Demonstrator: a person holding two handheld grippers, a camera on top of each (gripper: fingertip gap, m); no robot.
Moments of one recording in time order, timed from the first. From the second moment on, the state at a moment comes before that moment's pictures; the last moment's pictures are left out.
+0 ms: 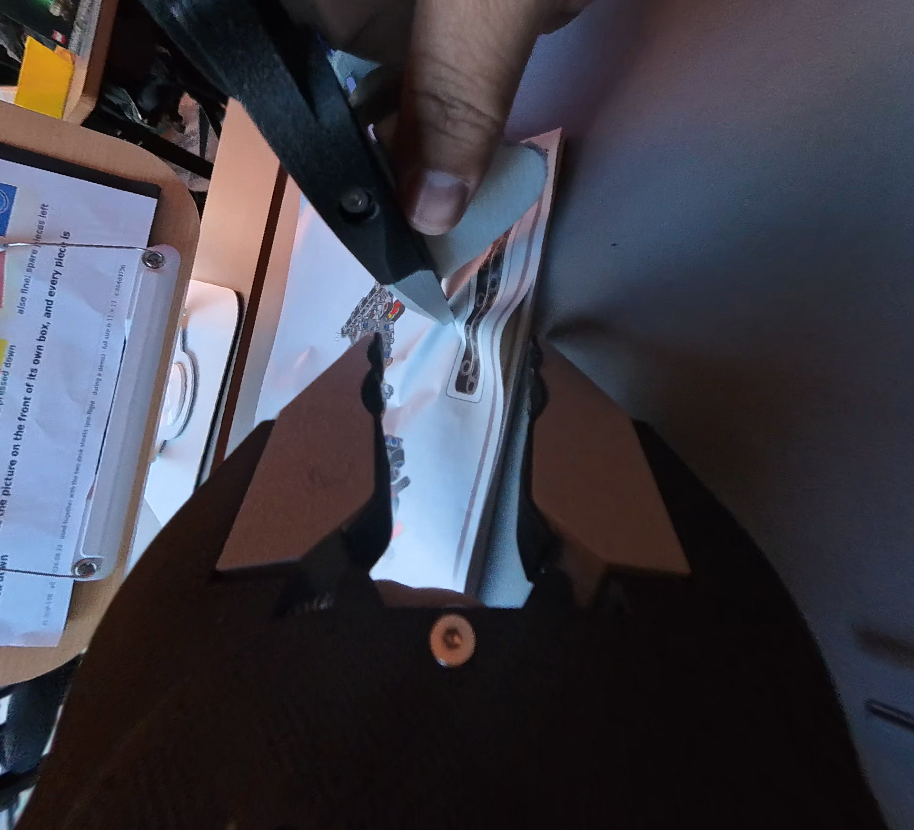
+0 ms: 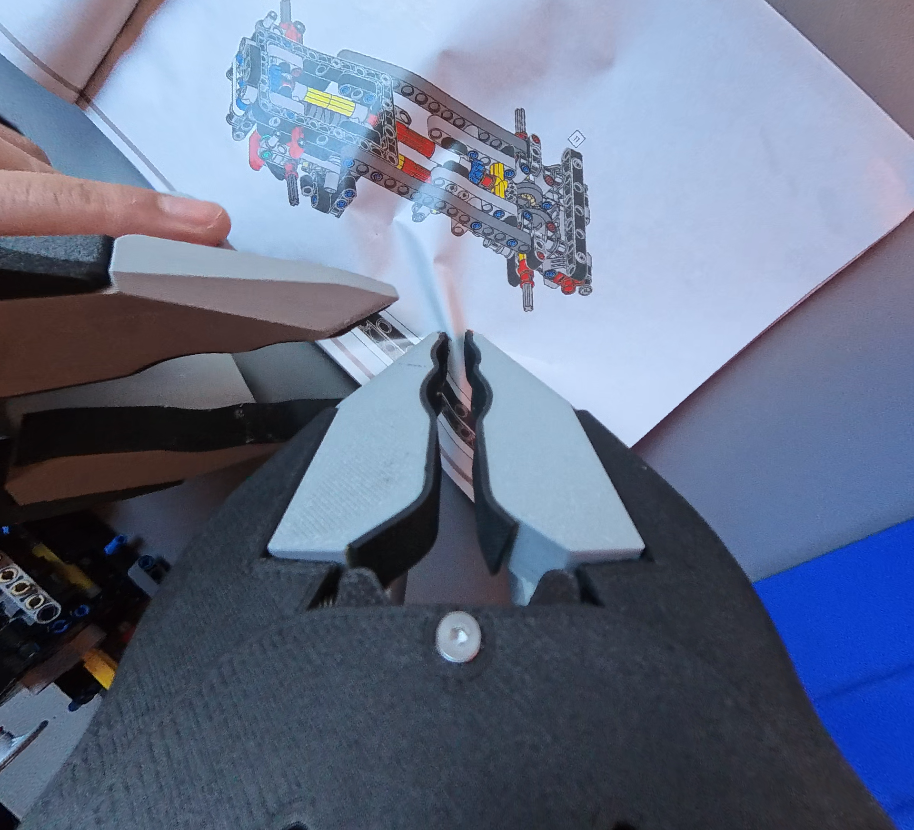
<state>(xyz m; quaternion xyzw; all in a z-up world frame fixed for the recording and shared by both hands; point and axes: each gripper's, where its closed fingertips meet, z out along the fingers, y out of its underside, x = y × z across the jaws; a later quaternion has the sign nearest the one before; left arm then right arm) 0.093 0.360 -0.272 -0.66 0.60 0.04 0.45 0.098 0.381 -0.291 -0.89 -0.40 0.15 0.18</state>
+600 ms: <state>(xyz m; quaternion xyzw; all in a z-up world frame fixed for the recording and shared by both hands) 0.091 0.373 -0.275 -0.56 0.64 0.19 0.50 0.095 0.380 -0.290 -0.89 -0.38 0.18 0.18</state>
